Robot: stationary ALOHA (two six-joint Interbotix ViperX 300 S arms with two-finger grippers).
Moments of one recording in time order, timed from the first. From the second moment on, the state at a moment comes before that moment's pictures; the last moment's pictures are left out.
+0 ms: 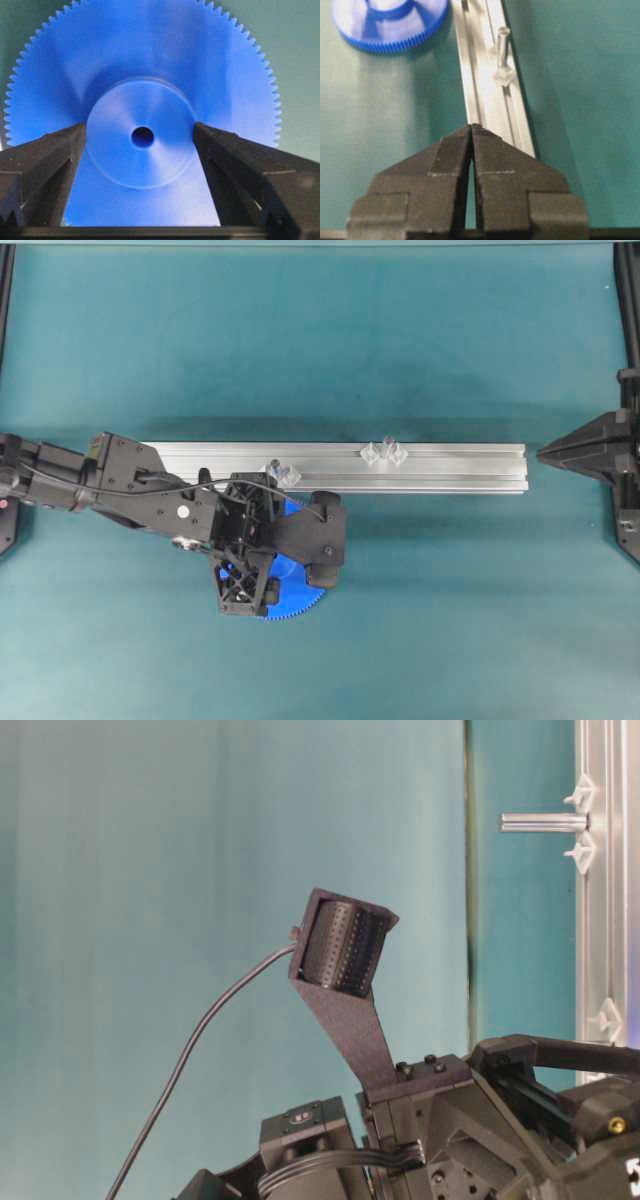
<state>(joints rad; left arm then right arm) -0.15 0.20 0.40 0.02 0.57 -0.08 -0.11 -1.12 1.25 0.02 0.38 0.03</state>
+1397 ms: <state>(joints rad) -0.17 0.22 0.41 0.02 0.60 -0.10 -0.11 -1.13 1.26 0.02 0.38 0.03</state>
